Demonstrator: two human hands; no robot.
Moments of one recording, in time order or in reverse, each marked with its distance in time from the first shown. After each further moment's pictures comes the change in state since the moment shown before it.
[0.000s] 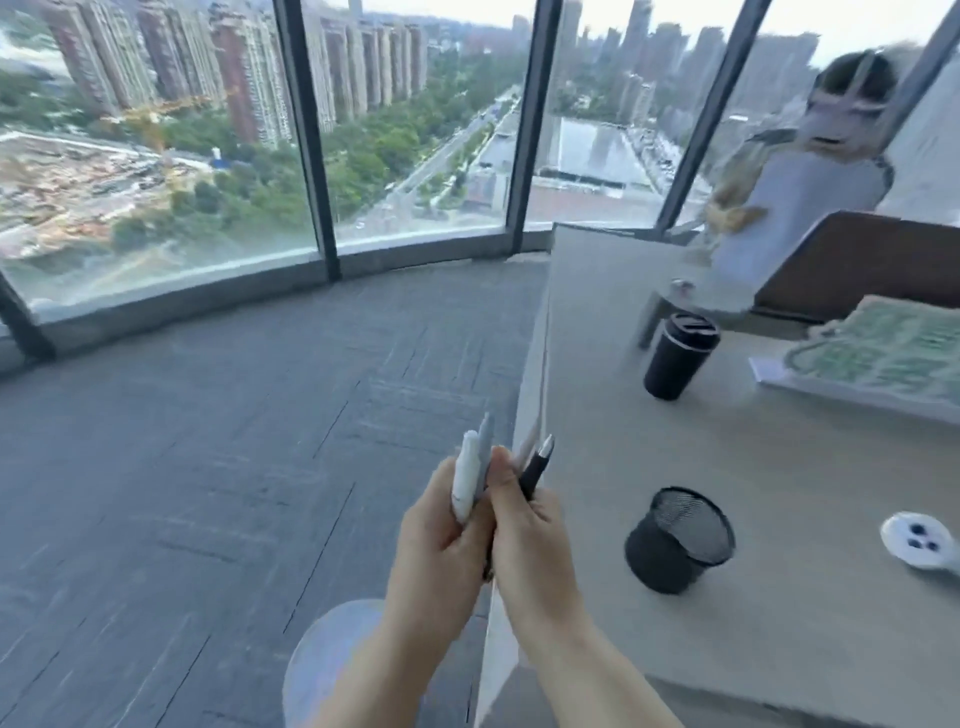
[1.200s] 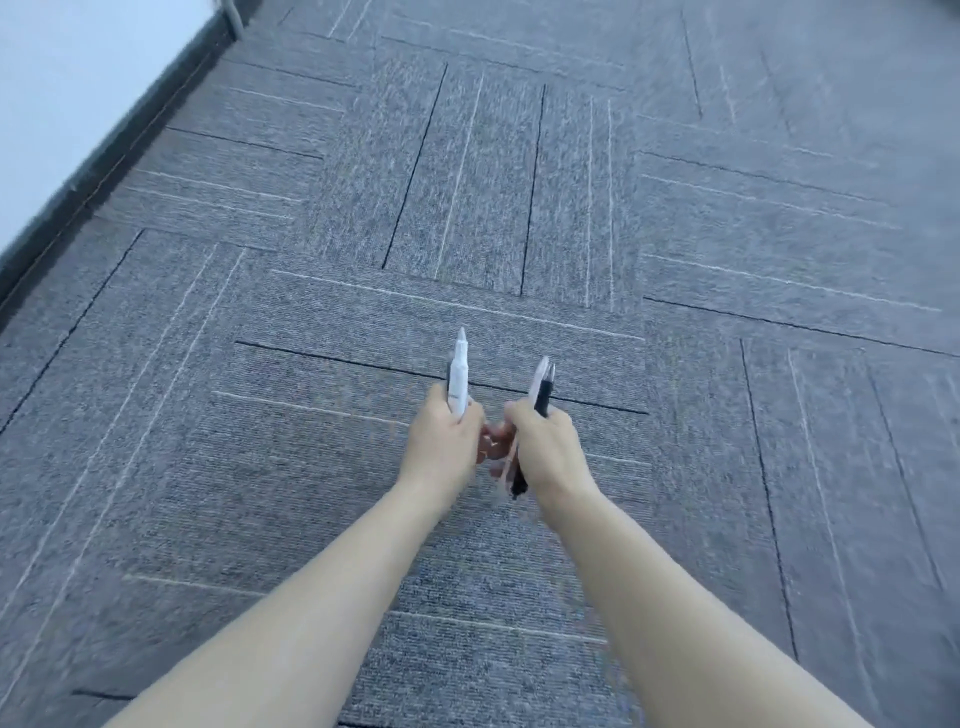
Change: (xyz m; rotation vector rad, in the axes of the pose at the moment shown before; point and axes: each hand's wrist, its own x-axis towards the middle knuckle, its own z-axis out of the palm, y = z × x) left_hand -0.601 -0.733 -0.464 0.022 1.545 -0.591; right_hand -0.306 0.952 0.249 -0.771 -1.292 0.456
